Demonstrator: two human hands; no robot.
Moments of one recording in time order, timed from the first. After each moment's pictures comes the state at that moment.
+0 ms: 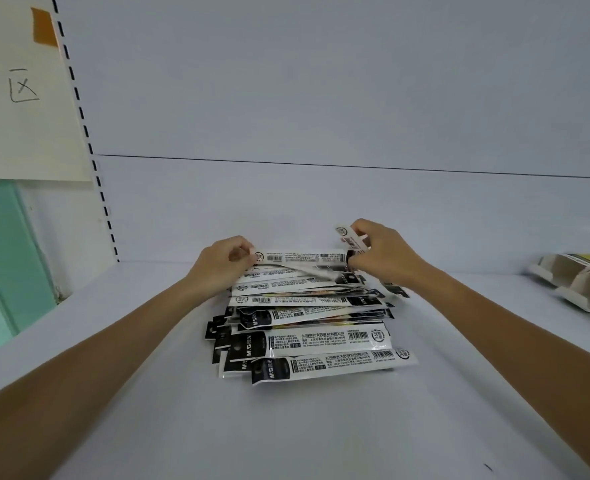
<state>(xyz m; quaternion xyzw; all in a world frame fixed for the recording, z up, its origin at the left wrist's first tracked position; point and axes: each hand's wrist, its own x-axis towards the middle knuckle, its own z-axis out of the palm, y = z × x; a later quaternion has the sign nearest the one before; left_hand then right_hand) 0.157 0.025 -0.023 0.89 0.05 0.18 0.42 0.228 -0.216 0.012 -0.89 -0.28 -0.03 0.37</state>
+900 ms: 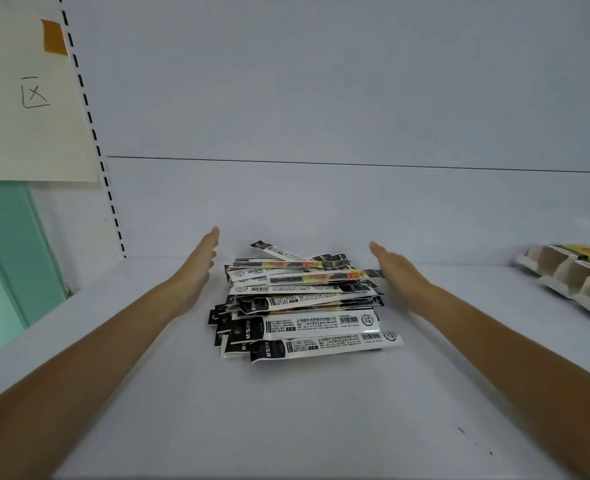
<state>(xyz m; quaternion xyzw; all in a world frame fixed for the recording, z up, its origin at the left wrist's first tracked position) 0.125 0.024 -0.022 0.75 0.15 0.14 0.63 0.195 -0.238 -0.005 -0.90 -0.08 0.03 0.44</state>
